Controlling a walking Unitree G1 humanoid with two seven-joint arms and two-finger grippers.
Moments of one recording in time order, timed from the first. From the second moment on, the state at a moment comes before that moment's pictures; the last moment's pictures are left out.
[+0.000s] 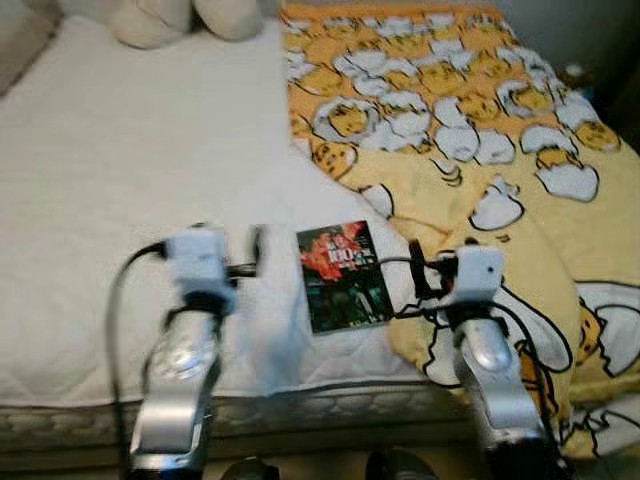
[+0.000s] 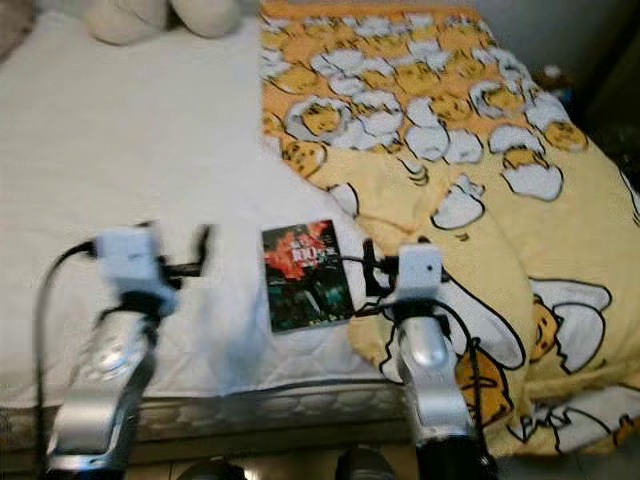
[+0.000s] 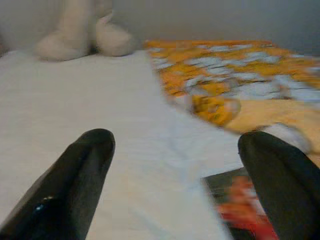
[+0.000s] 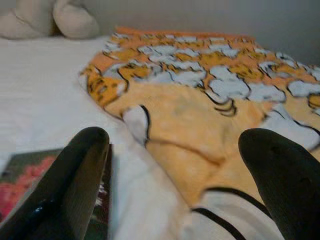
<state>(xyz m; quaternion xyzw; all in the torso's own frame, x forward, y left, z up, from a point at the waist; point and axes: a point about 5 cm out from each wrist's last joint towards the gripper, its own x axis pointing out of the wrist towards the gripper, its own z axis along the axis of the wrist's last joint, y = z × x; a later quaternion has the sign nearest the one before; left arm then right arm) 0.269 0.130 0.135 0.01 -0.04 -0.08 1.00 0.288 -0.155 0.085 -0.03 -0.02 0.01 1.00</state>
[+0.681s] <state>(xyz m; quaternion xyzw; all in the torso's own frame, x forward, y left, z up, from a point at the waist) 0.259 0.136 0.135 0.07 -0.03 -0.15 0.99 0.302 -0.161 0.072 -0.02 -0.01 -0.01 1.00</state>
